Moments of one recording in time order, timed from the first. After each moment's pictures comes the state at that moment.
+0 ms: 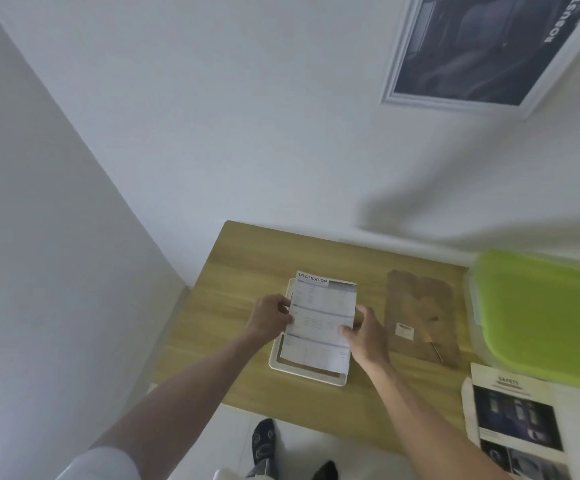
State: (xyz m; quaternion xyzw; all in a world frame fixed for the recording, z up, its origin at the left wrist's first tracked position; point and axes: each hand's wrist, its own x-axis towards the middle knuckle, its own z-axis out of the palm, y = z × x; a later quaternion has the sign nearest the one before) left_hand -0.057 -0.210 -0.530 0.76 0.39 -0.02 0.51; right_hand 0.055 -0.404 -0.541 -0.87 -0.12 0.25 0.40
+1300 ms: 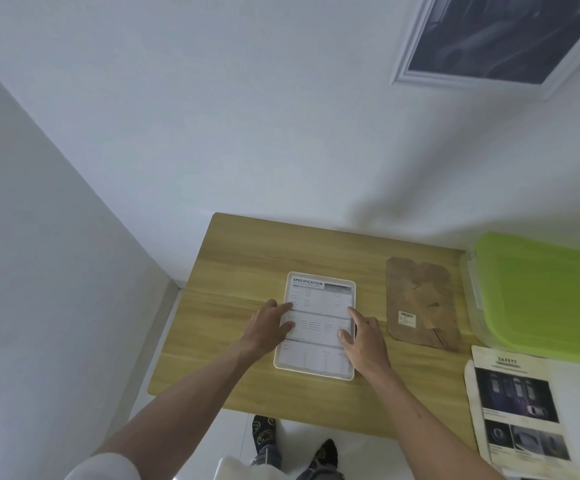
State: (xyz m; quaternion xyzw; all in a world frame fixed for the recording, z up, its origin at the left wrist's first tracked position) left_hand -0.070 -0.196 -0.569 0.90 0.26 -0.10 0.34; right_hand 0.036 -0.402 -0.563 -0.92 -0.19 0.24 0.23
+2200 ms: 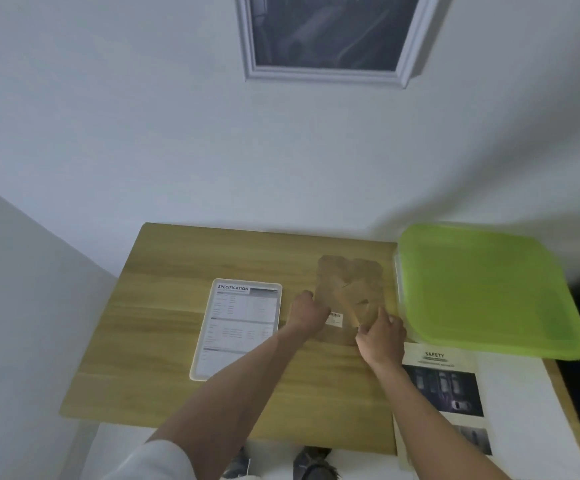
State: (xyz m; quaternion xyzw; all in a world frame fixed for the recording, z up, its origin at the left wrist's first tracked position) left_hand 0.112 -0.384 -0.526 0.75 0.41 -0.13 0.50; right_hand 0.154 -0.535 -0.549 -0.95 0.01 0.22 0.21
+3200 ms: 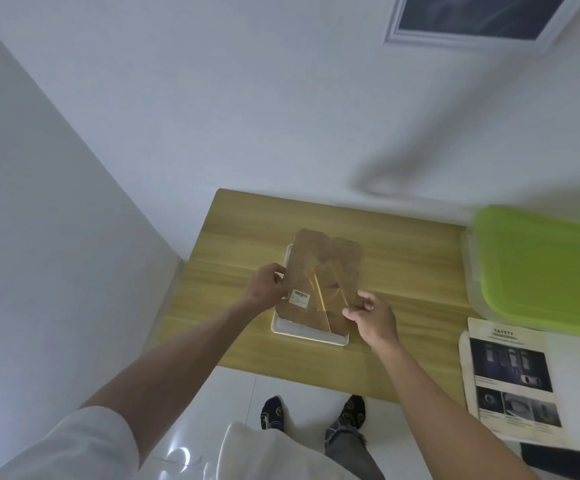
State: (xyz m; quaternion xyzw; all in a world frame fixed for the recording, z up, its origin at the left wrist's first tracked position) left_hand -0.068 -0.208 -0.527 0.78 0.38 -0.06 0.49; right_hand 0.031 -0.432 -0.547 -0.83 0.00 0.30 0.47
